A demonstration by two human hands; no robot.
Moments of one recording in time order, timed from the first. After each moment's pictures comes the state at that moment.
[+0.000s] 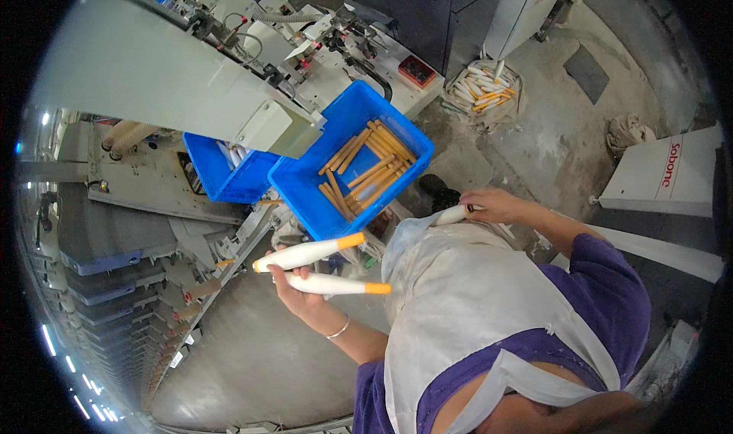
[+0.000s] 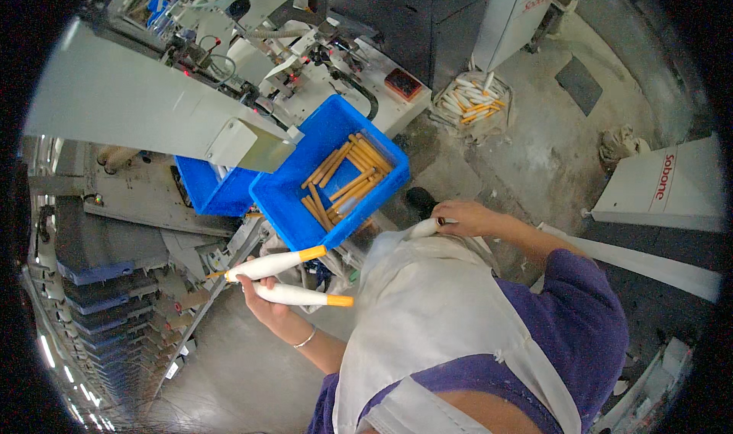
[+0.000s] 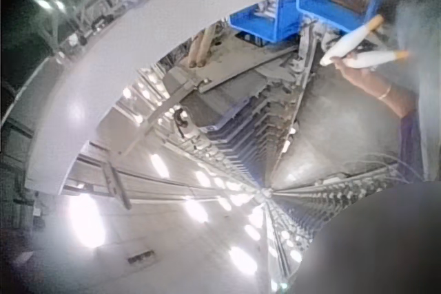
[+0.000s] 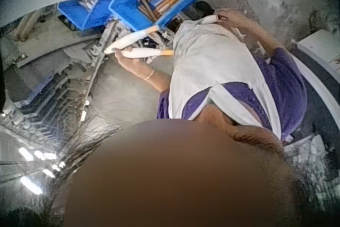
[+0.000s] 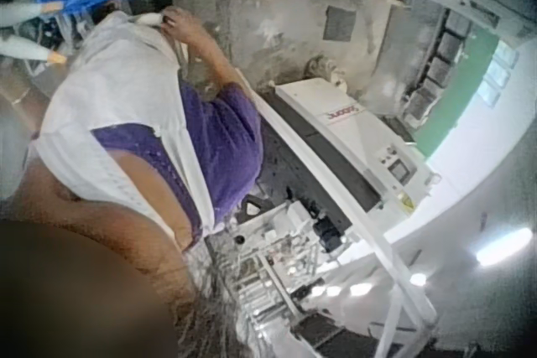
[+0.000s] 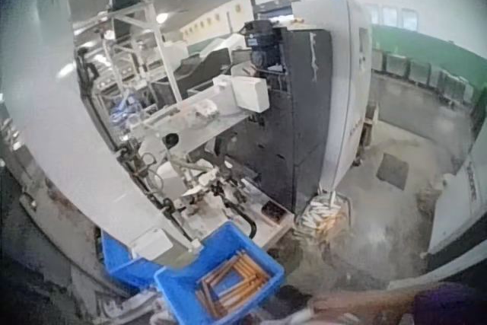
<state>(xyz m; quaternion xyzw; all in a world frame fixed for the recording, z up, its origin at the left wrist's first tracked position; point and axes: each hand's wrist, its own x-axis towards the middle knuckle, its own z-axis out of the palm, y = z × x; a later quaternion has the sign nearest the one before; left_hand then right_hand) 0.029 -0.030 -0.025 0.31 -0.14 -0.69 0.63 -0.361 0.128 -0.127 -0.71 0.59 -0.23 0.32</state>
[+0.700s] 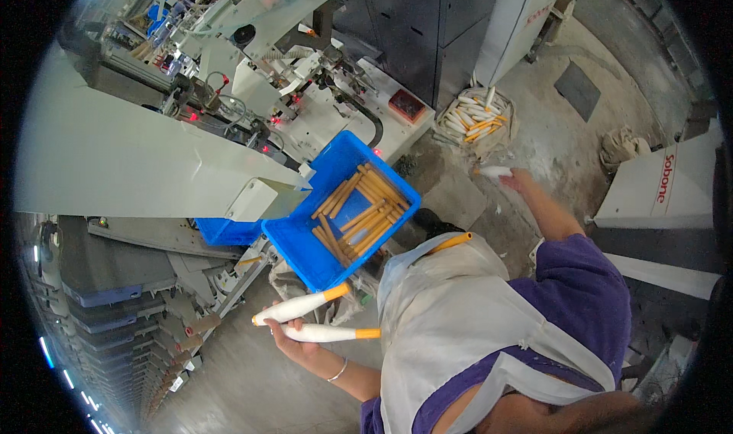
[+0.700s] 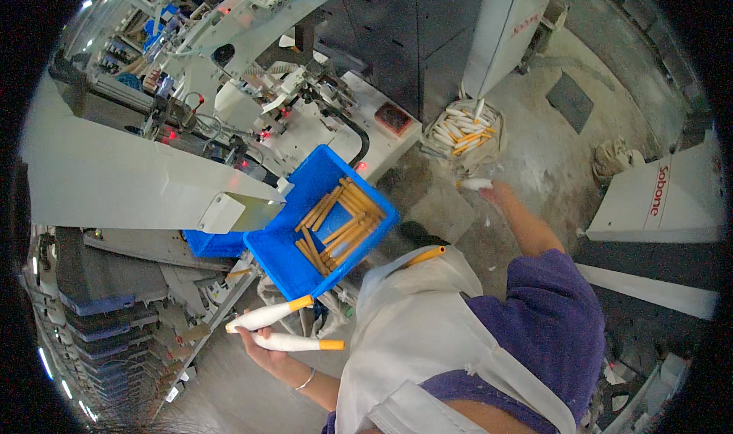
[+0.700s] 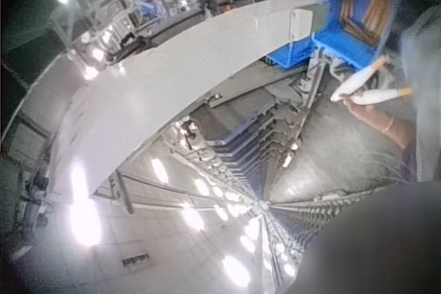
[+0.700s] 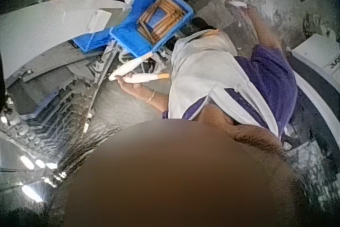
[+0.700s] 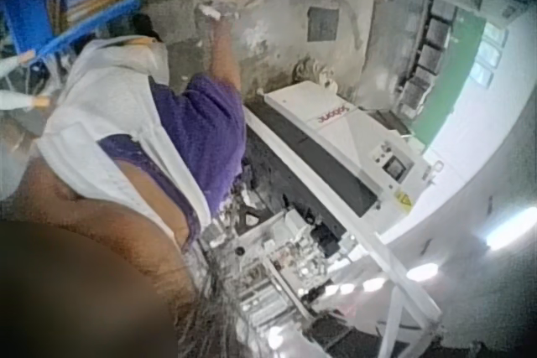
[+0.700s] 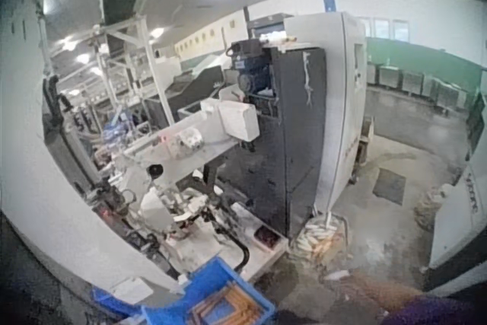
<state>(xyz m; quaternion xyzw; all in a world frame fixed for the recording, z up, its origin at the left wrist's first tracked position) 0.007 -0.032 -0.016 0.38 -0.12 -0.62 0.67 -0.586 0.119 -0.318 0.20 0.63 -0.59 0.46</state>
